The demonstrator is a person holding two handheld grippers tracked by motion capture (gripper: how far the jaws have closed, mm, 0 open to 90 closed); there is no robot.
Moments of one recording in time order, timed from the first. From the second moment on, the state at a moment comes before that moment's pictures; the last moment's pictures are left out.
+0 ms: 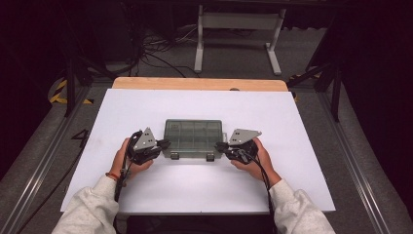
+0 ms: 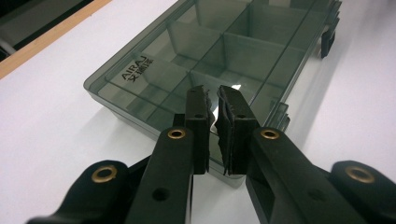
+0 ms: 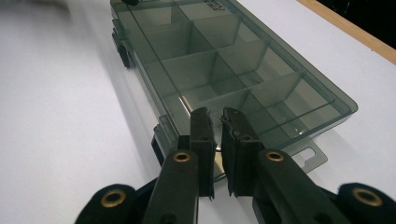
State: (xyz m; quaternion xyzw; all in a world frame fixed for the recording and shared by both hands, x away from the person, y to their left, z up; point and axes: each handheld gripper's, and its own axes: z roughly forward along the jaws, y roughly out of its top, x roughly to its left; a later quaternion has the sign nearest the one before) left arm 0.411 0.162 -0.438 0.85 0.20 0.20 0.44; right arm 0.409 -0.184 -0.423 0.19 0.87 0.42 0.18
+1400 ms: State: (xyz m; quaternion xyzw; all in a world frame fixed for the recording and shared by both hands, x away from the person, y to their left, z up) left arm 0.406 0.165 -0.436 0.82 0.21 0.23 0.48; right arm 0.410 -0.182 -0.425 0.23 0.83 0.45 0.24
